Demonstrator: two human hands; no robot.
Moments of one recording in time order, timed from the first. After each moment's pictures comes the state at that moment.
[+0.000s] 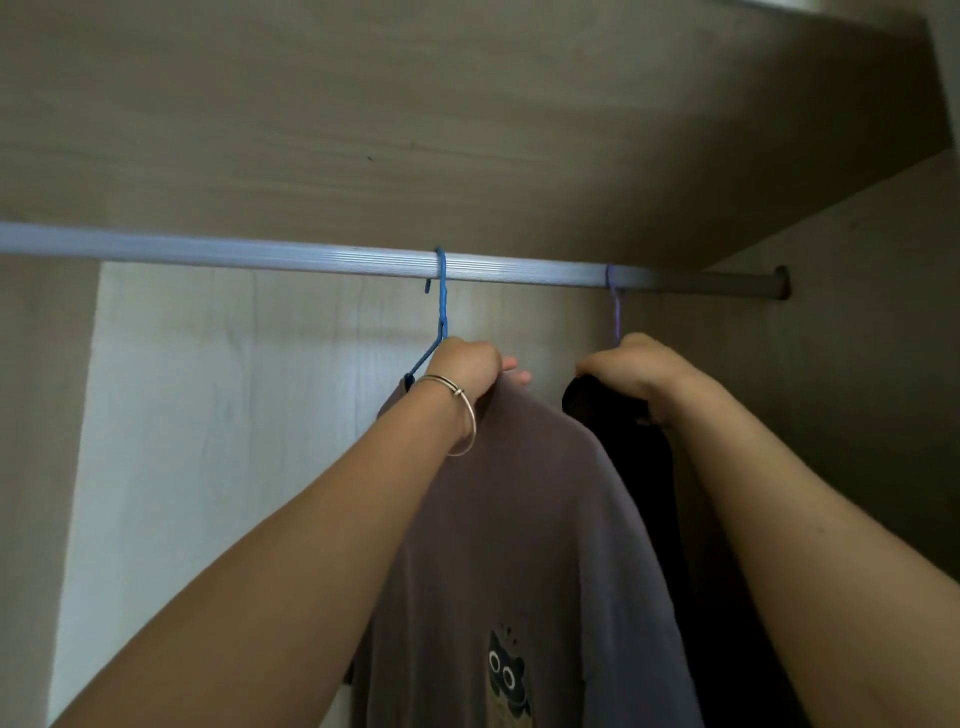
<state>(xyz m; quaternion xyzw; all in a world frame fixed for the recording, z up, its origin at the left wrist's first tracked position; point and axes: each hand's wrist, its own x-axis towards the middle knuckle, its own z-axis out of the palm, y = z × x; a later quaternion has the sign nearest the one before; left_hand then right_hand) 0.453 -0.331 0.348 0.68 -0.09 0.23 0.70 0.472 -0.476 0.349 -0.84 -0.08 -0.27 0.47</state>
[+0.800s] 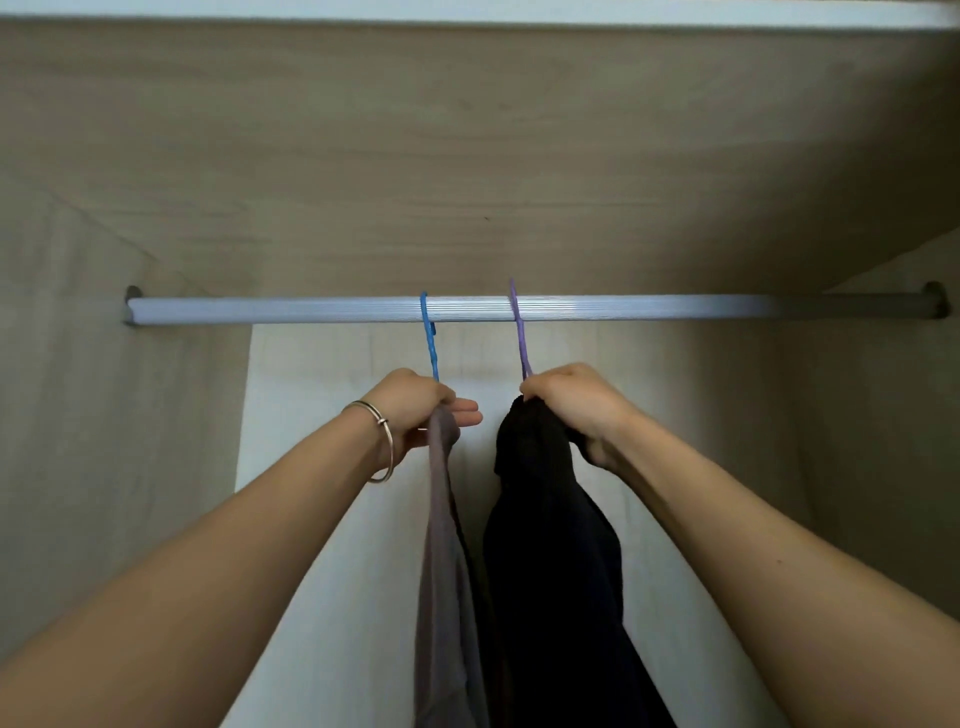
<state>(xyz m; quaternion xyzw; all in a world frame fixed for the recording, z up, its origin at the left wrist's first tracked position) 0.400 -0.200 0.359 0.73 -0.02 0.25 0.64 0.453 -0.345 0.353 -0.72 -0.31 -0.14 0.60</state>
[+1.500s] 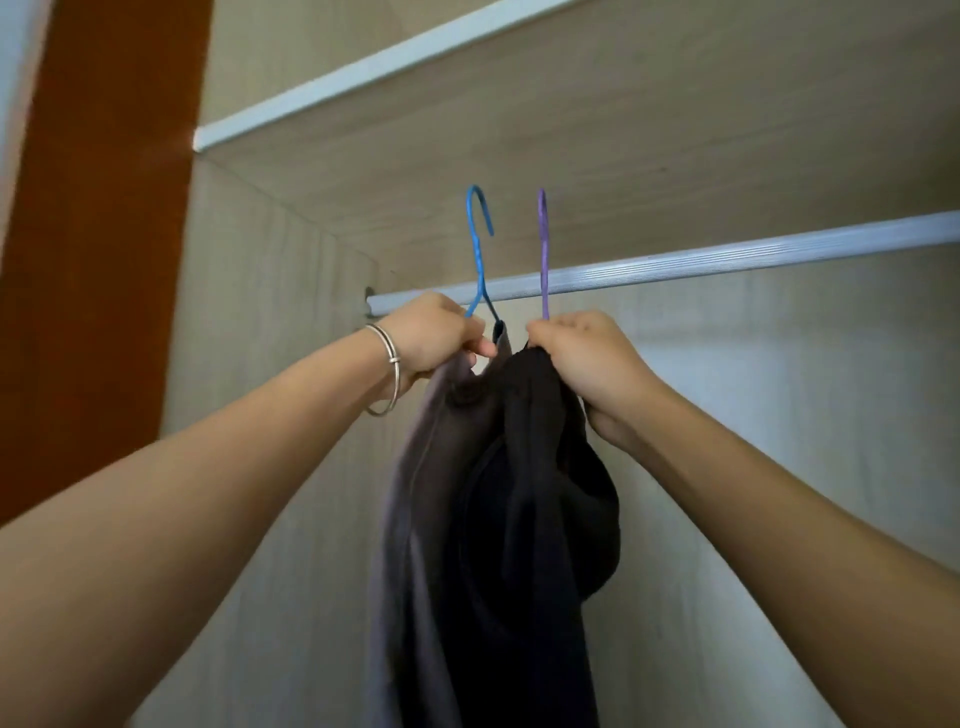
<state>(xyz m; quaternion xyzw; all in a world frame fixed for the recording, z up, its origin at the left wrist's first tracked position) 0.278 -0.141 0.371 0.83 0.09 0.43 0.36 0.366 -0.246 0.344 -0.58 -0.48 -0.08 0.66</state>
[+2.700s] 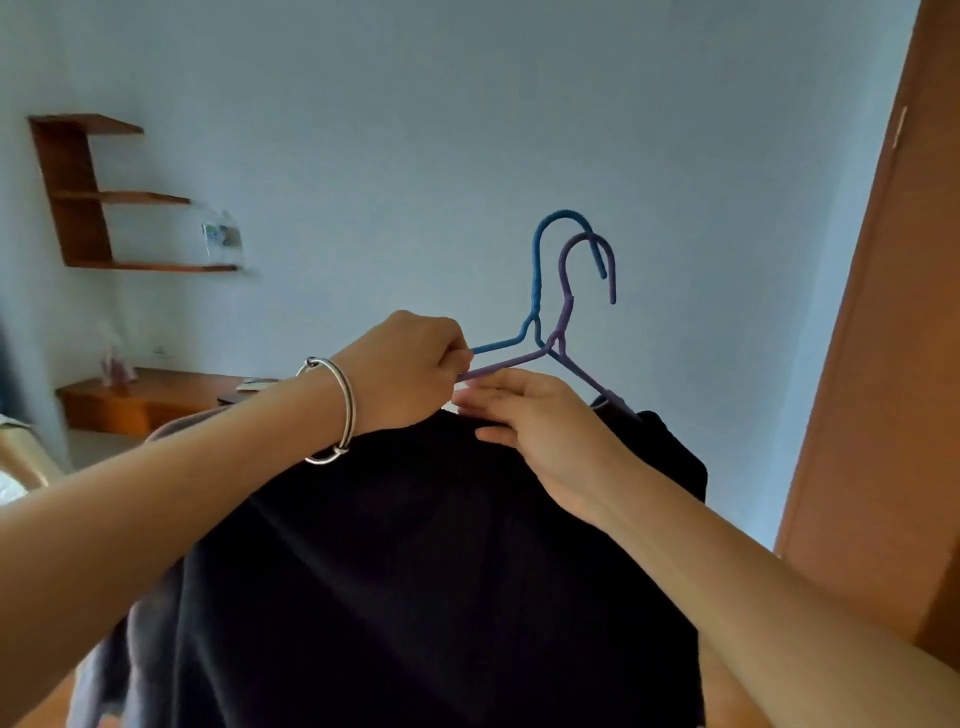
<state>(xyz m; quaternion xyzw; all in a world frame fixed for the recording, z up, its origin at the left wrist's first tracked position) -0.256 -0.177 0.172 0.63 0.72 0.26 -0.12 -0.134 -0.110 0.123 -0.20 -0.75 0.54 0.34</state>
